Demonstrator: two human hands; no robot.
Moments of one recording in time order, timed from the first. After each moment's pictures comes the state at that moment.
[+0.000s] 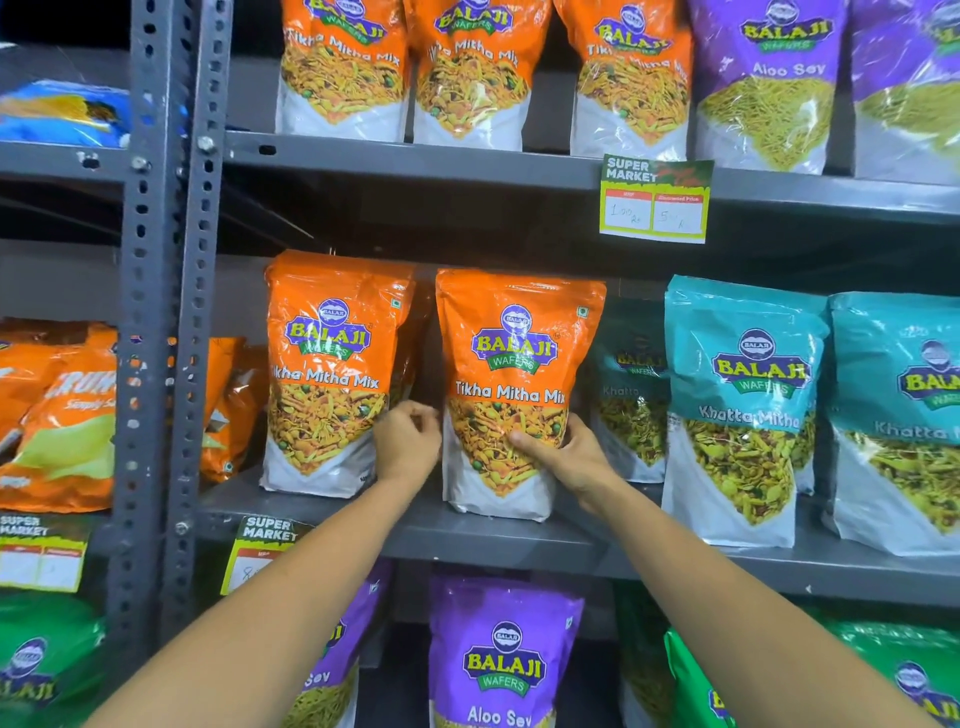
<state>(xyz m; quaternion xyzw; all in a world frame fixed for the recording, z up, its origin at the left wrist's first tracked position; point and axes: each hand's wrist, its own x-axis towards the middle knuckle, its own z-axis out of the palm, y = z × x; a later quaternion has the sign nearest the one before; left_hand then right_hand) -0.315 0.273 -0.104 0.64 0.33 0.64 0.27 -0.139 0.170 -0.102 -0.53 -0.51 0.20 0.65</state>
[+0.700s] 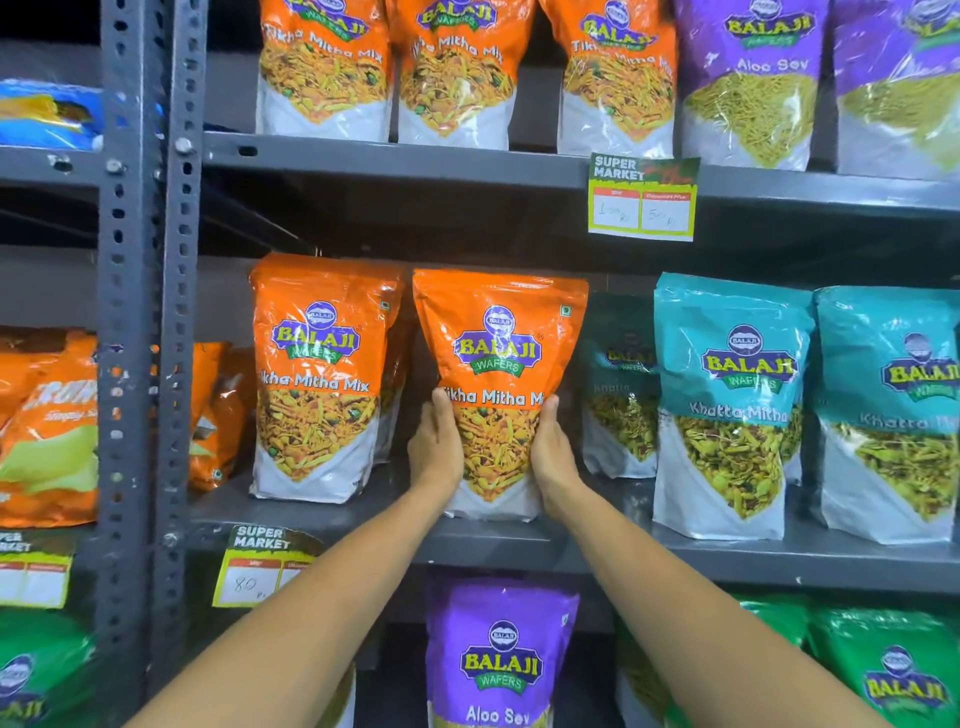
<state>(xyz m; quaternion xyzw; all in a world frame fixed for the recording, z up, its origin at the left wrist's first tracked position) -0.283 0.239 -0.104 0.63 0.34 0.58 0.39 -0.171 0.182 -0.102 -0.57 -0.42 0.15 0.69</state>
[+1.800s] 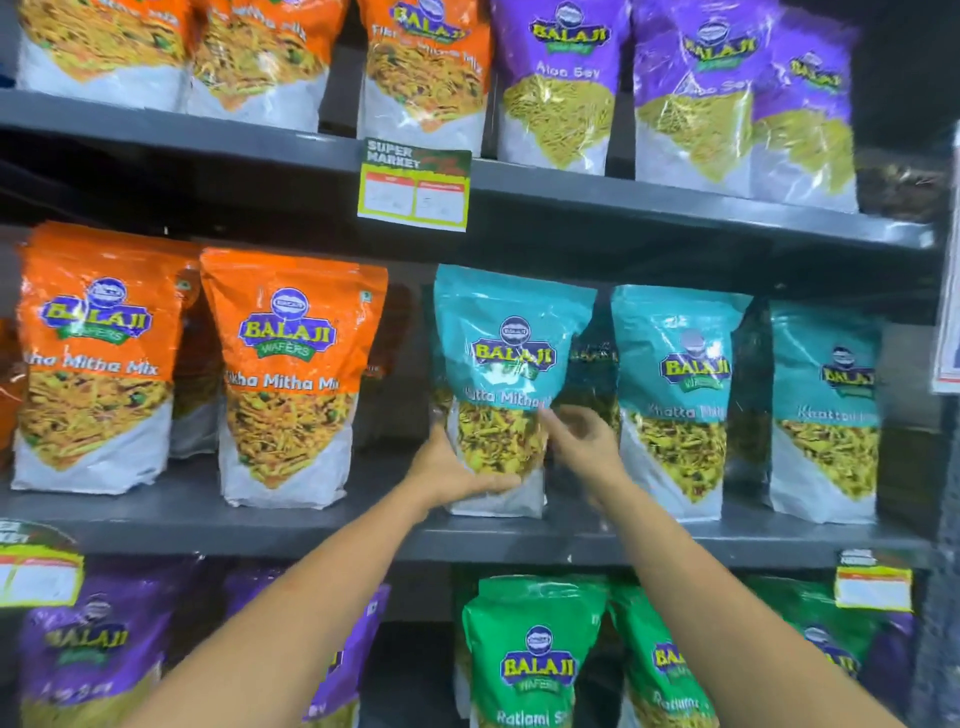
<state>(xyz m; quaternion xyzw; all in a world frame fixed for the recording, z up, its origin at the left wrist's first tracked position) -0.115 0.119 -0.109 0.78 0.28 0.40 0.39 0.049 0.024 -0.092 -0.59 -0.42 0.05 0.68</state>
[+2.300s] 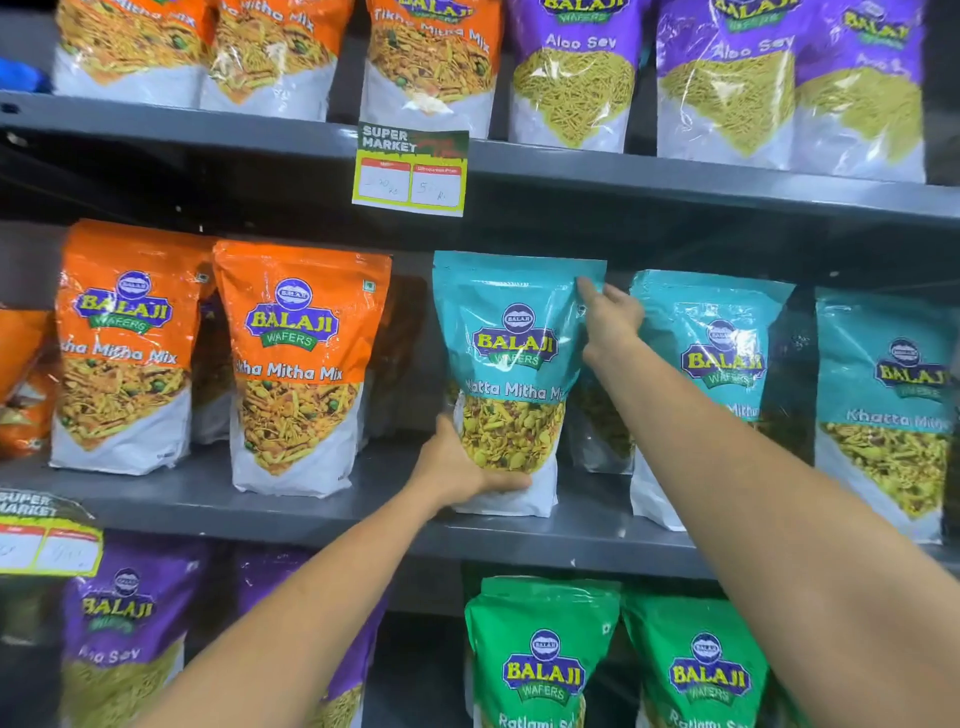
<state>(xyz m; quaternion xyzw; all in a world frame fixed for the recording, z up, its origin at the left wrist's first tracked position) -0.104 0.114 -0.111 0.78 0.34 0.40 0.35 0.049 0.048 0.048 -0.43 -0.32 0.13 0.83</state>
